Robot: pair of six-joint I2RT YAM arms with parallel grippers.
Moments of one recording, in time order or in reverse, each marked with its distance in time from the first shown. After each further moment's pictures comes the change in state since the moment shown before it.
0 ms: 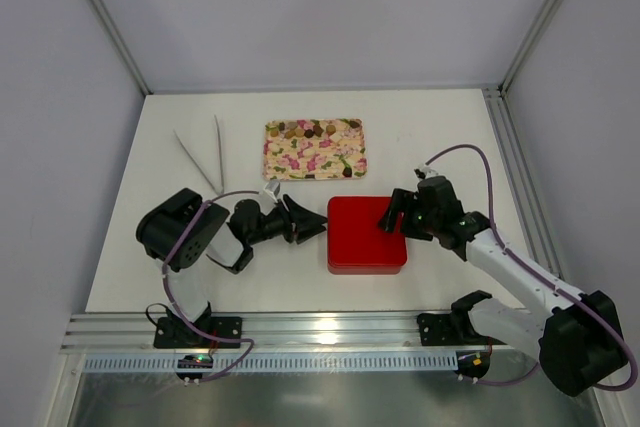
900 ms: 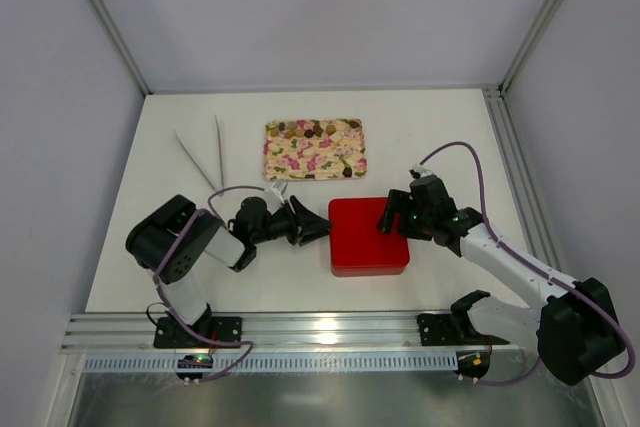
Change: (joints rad) left arm -0.053 -0.082 0.022 -0.163 -0.021 0.111; right arm 0.040 0.060 0.028 -0.019 0.062 0.000
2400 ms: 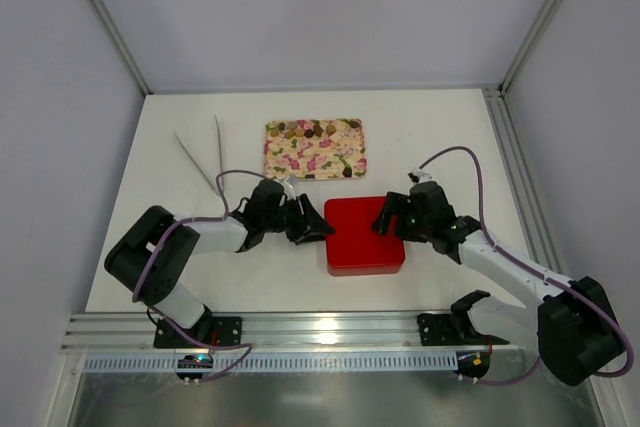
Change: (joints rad) left arm -0.038 -0.167 0.222 -0.779 -0.063 0.315; right arm 0.010 0.009 -0.078 0.144 -0.027 0.018
